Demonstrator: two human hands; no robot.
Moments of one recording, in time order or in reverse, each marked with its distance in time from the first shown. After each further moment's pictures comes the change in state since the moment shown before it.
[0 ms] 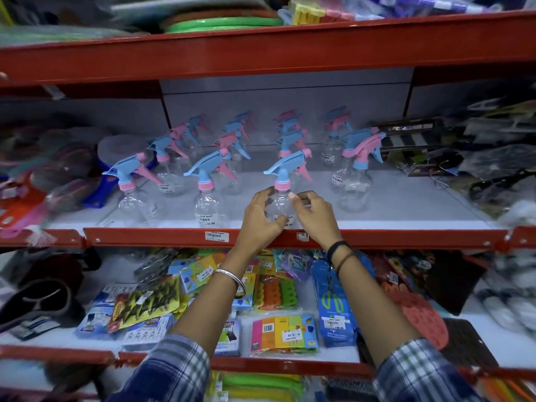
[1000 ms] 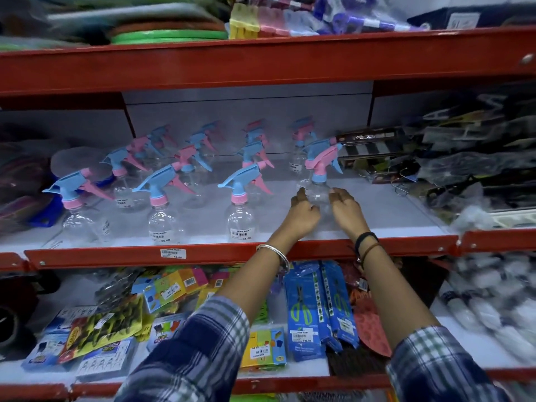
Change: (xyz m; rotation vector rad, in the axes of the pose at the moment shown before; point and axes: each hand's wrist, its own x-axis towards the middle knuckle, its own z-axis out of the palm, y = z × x) left_hand 0.052 0.073 0.133 0.101 -0.302 -0.187; right_hand 0.047 0.060 -0.121 -0.034 0.109 0.156
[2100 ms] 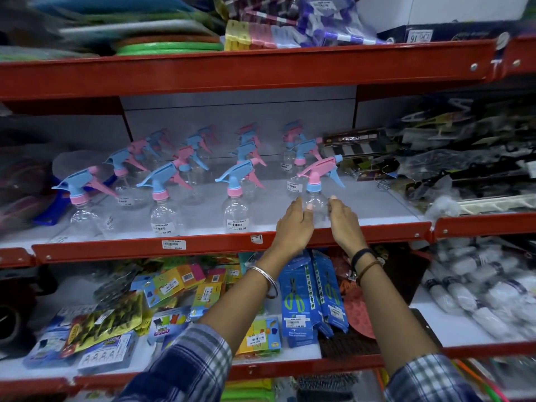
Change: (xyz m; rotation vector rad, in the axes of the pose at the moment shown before) left_hand -0.065 -0.001 0.013 -0.022 0.064 0.130; right_hand -0.078 -0.011 -0.017 0.035 0.079 0.017
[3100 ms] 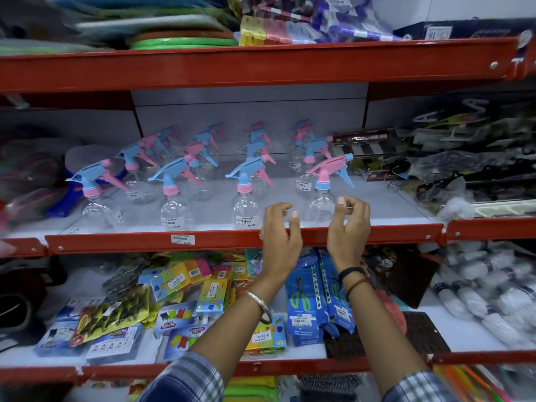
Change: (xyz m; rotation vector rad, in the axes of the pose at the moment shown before) left_hand -0.037 -0.027 -0.010 -0.078 0.486 0.197; right_hand -0.033 -0.005 0.026 0.038 0.481 -0.275
